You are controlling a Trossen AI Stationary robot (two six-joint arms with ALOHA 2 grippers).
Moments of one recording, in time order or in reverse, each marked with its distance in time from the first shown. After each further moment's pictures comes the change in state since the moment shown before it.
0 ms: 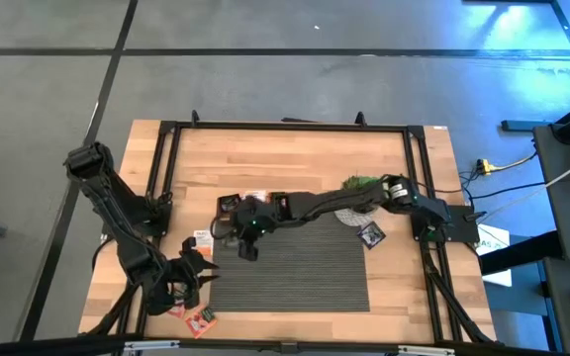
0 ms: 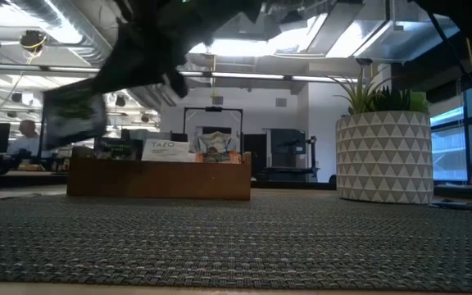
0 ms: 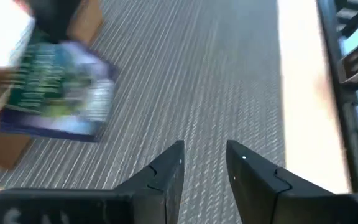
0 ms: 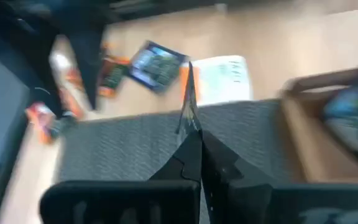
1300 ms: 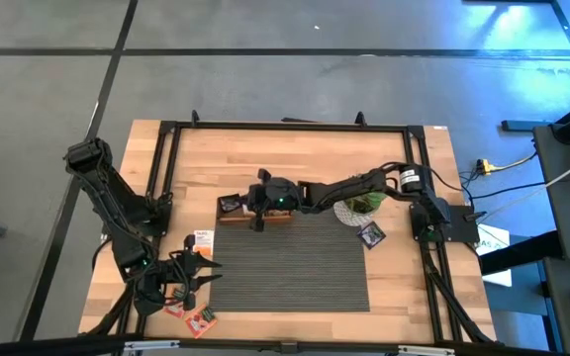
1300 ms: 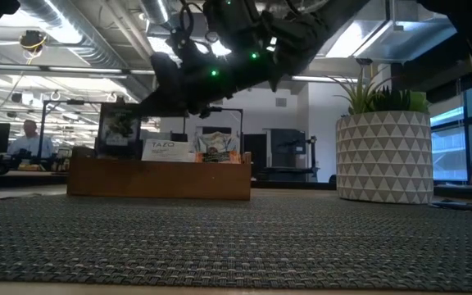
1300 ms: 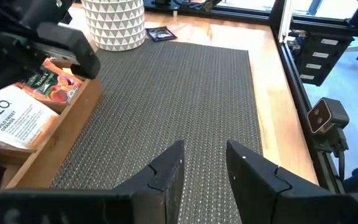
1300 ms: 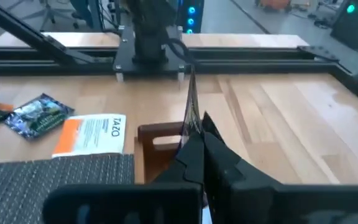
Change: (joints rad) left arm -0.025 -0.063 0.001 0.156 -0.182 0.231; right arm -0.134 -0.114 -0.537 0.796 0.148 -0.272
